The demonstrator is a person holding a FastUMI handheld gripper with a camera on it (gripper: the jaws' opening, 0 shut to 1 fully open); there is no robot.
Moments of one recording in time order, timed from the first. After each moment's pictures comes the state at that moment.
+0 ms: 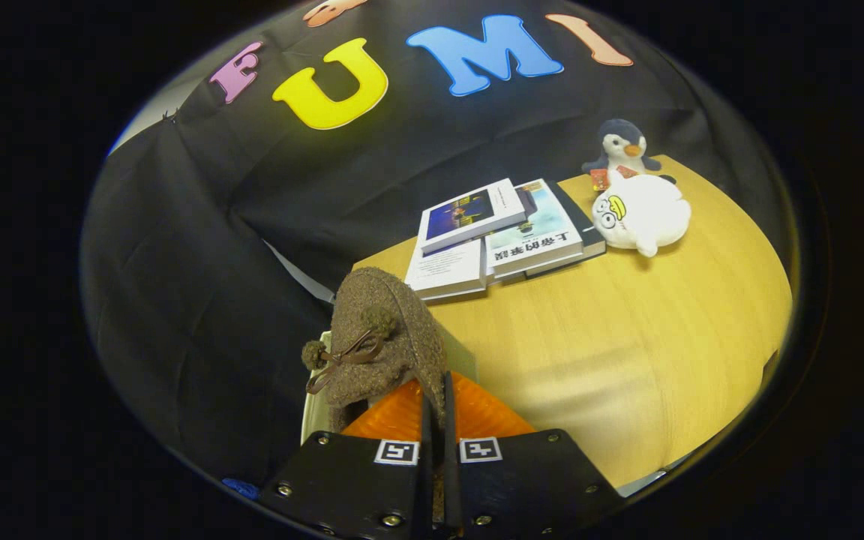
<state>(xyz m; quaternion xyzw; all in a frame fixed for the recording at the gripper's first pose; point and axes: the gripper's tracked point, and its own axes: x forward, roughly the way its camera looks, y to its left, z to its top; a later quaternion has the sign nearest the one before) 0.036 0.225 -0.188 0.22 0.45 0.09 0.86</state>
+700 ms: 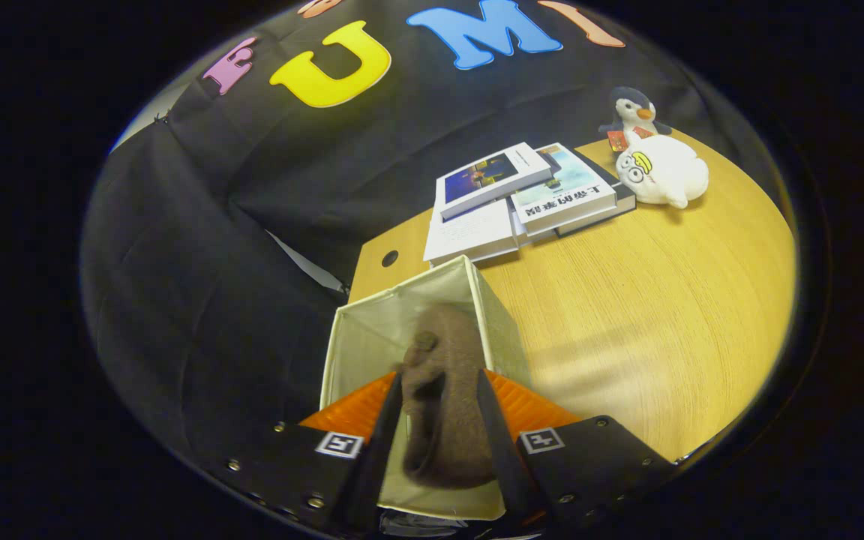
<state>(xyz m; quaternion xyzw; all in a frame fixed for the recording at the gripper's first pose) 0.027 0.287 -0.219 0.25 0.46 0.09 0.85</state>
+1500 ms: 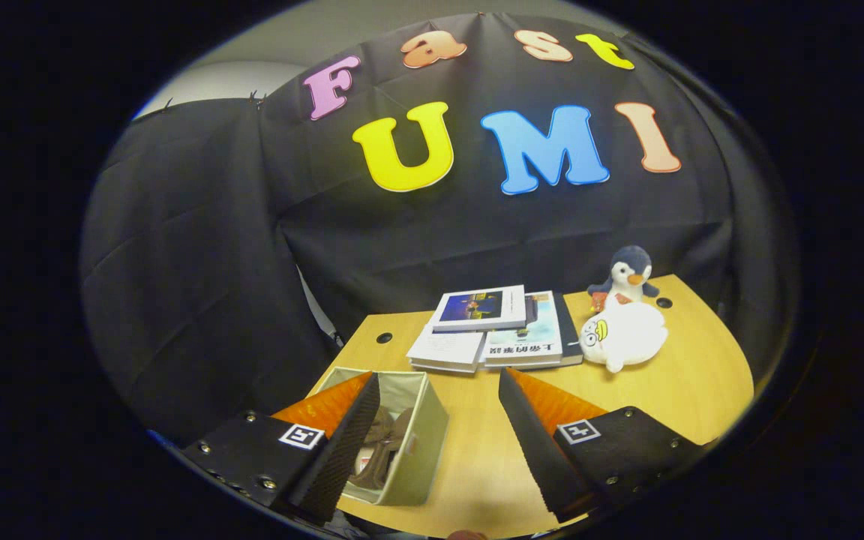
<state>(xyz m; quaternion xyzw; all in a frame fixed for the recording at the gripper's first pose) 0.043 0.152 -0.079 0.09 0.28 0.13 0.95</state>
